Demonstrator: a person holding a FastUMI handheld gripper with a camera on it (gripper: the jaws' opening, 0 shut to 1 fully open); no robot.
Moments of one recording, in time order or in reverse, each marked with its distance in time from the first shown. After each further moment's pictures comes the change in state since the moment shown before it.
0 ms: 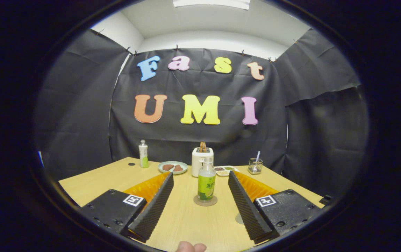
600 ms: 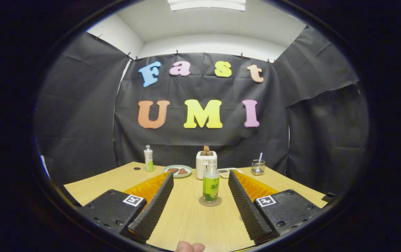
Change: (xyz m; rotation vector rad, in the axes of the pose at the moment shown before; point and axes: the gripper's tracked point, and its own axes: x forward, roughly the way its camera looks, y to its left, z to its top) arm -0.013 0.007 0.005 0.026 -0.027 0.021
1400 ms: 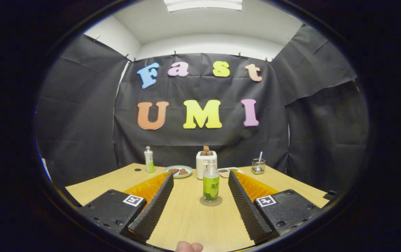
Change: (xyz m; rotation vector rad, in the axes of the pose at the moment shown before) arm -0.001 -0.001 -0.002 0.020 -0.003 0.012
